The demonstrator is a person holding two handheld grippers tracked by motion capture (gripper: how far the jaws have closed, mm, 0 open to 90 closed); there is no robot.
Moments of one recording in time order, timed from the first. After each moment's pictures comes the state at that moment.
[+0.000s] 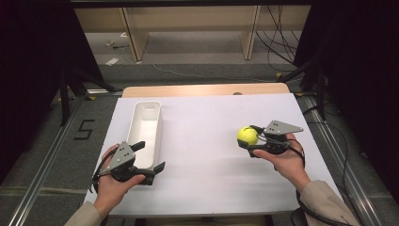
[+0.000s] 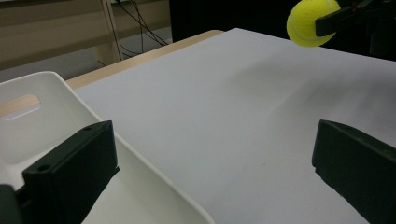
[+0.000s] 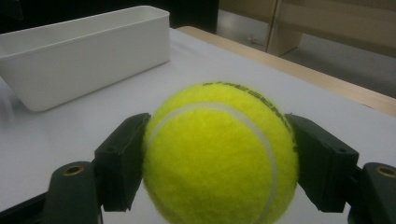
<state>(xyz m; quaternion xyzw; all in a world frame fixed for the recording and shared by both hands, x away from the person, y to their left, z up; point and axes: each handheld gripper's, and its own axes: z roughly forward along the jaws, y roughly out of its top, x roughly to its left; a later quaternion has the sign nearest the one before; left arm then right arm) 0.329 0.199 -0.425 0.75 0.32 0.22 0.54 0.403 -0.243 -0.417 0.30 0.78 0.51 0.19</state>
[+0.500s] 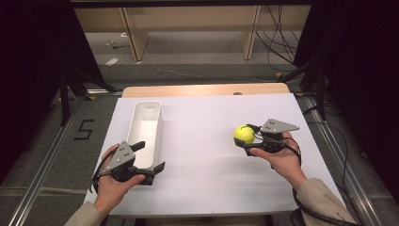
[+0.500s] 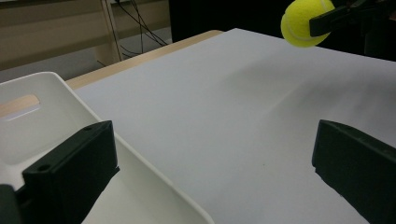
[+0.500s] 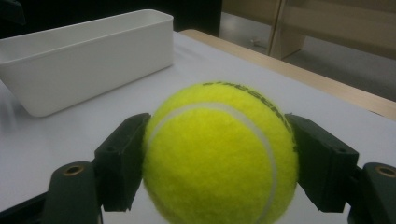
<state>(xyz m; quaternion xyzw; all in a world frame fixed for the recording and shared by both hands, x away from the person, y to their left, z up) 0.329 0.199 -0.424 0.75 0.32 0.22 0.54 0.408 -0.234 -0.417 0.29 0.78 0.52 0.19</state>
